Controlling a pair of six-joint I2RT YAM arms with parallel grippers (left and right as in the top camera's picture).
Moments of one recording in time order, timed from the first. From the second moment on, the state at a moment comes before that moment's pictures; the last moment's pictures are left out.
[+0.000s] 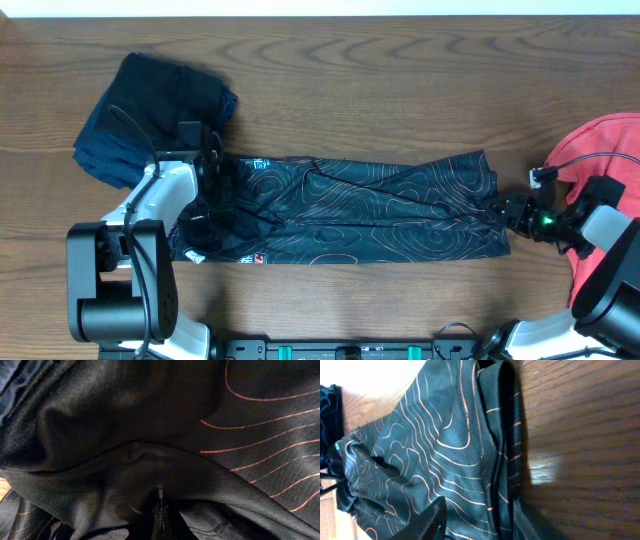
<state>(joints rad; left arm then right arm) 0.02 1.73 0.93 -0.70 -0.01 -0.20 -0.58 1.73 0.71 -0.45 -0.79 -0.21</state>
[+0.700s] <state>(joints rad) 0.02 1.73 0.96 -0.77 0.04 -0.19 -0.59 1.72 0.76 -0.51 -0.64 -0.10</state>
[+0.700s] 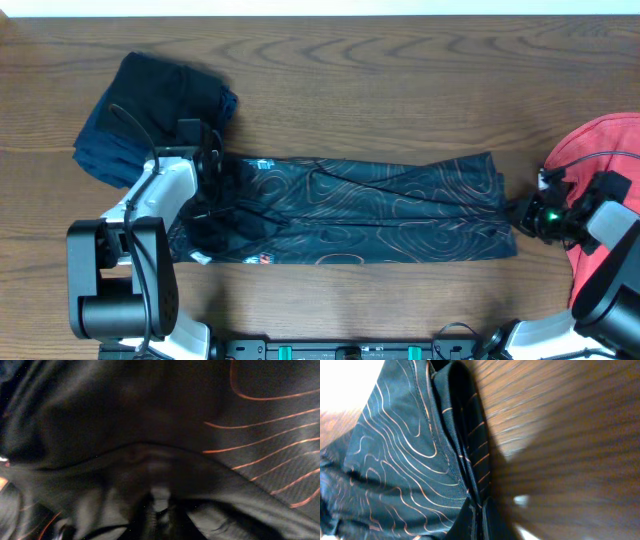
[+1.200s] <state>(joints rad) 0.02 1.57 1.10 -0.85 0.39 -0.20 -0.60 1.55 0.79 -0.57 -0.55 -0.03</state>
